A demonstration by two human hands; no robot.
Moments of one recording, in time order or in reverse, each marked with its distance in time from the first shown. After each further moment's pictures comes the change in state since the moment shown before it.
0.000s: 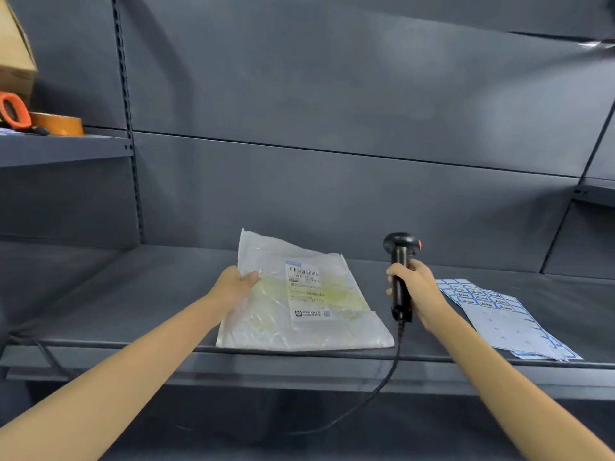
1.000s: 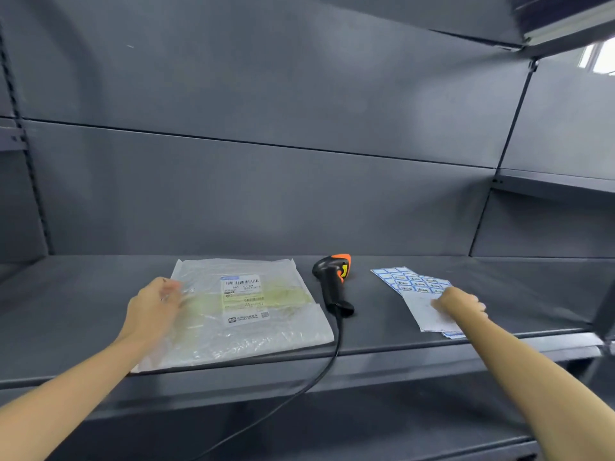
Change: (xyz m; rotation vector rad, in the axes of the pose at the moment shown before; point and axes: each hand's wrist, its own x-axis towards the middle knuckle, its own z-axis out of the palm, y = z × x) left_hand -0.003 -0.029 0.012 0.128 0.226 0.187; right_hand 0.033 0.044 -0.167 -1.185 0.427 0.572
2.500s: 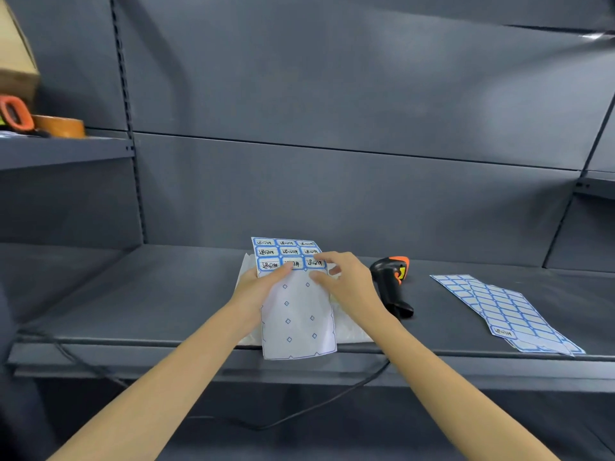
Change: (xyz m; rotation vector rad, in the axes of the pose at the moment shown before) left_hand -0.041 0.070 0.000 -0.828 -0.322 -0.251; right_hand -0.217 -0.166 0.035 0.689 -0.097 -1.071
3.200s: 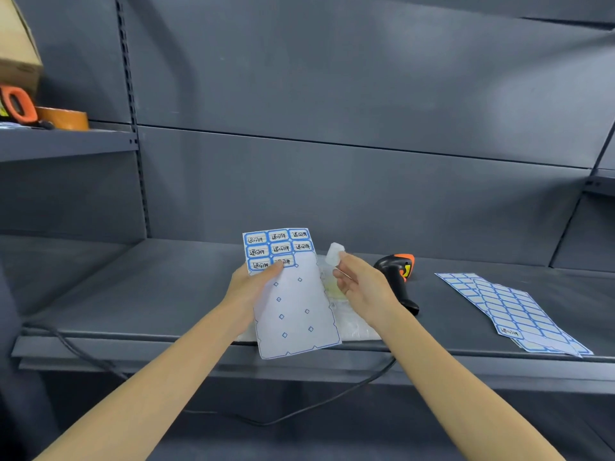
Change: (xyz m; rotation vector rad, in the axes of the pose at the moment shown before) left_hand 0.008 -0.007 -0.020 0.030 0.102 0.026; right_hand 0.000 0.010 -0.002 1.137 0.069 0.521
